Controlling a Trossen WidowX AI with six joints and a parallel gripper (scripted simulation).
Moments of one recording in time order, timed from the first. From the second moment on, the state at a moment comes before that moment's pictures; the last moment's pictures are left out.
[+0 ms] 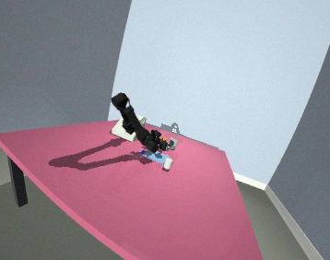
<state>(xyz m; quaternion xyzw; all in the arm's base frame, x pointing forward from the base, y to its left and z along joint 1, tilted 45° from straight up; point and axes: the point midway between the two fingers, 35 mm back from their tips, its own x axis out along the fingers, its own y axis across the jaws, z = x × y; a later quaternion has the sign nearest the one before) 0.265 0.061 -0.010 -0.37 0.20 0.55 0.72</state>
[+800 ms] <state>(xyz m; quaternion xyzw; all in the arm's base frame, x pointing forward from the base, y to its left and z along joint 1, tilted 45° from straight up) 0.272 0.080 -0.025 -0.37 0.19 0.55 0.72</state>
